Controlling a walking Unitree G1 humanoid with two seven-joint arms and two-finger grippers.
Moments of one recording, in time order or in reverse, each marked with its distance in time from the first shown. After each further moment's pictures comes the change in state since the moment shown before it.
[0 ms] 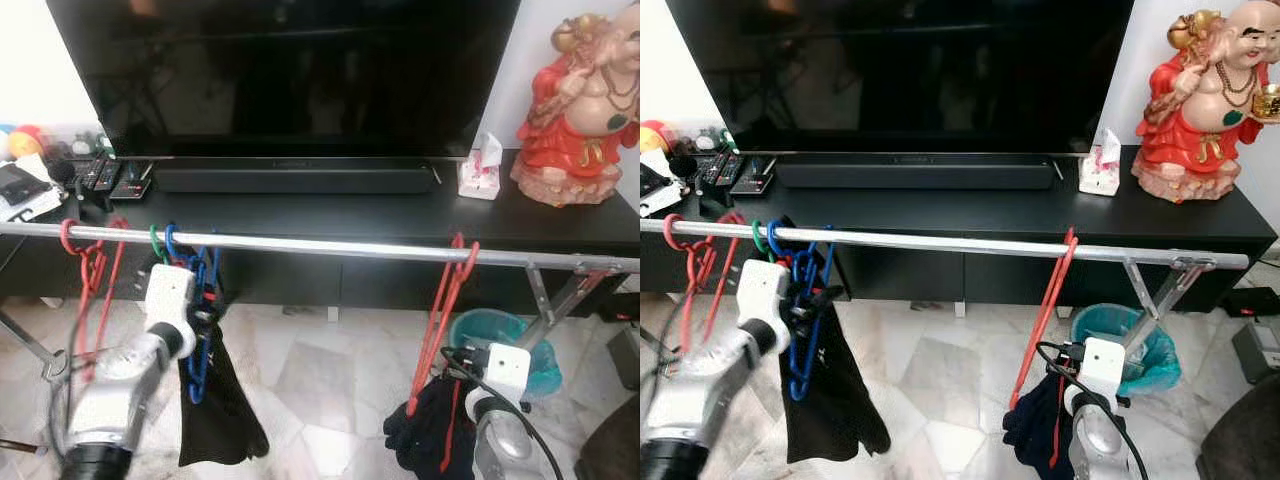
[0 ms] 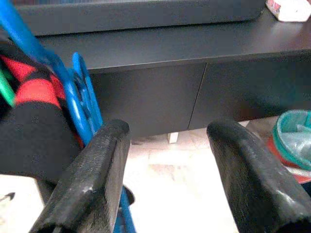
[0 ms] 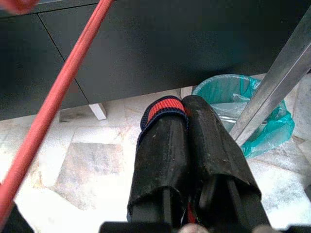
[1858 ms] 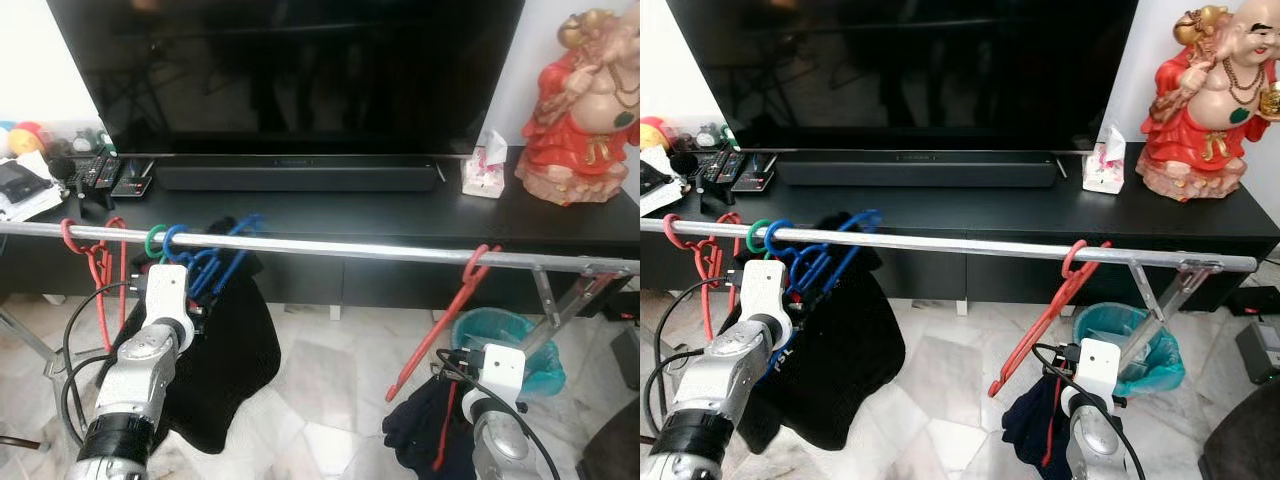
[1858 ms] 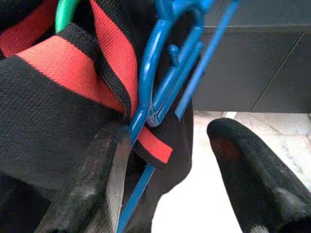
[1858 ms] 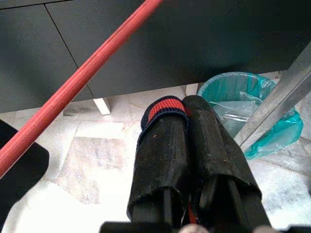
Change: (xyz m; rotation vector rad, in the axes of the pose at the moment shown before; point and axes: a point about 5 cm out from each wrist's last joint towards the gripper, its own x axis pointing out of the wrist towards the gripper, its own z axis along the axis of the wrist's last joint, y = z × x) left arm 0.026 0.012 -0.020 -0.060 0.139 0.303; right arm 0.000 0.003 -0.001 -0.014 0.002 0.015
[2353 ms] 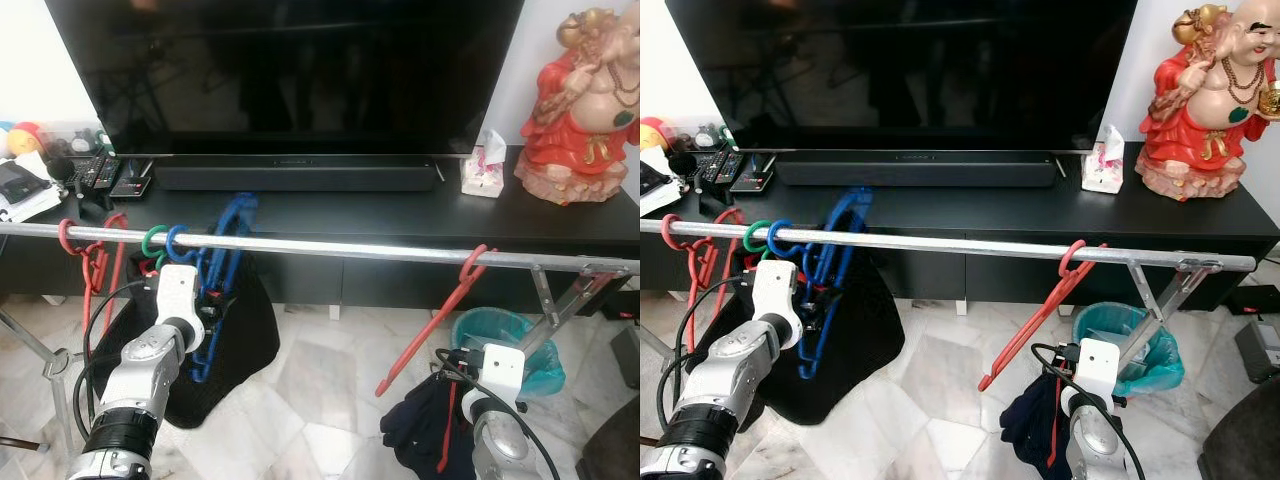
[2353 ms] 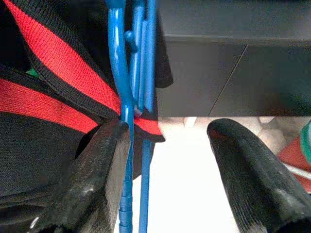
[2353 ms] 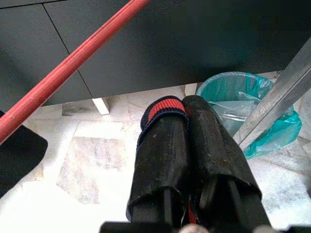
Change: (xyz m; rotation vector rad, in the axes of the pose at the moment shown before) left arm 0.003 -0.007 -0.002 -0.053 -0.046 -0.169; right arm 0.000 0.000 0.000 -0.004 0.000 0.001
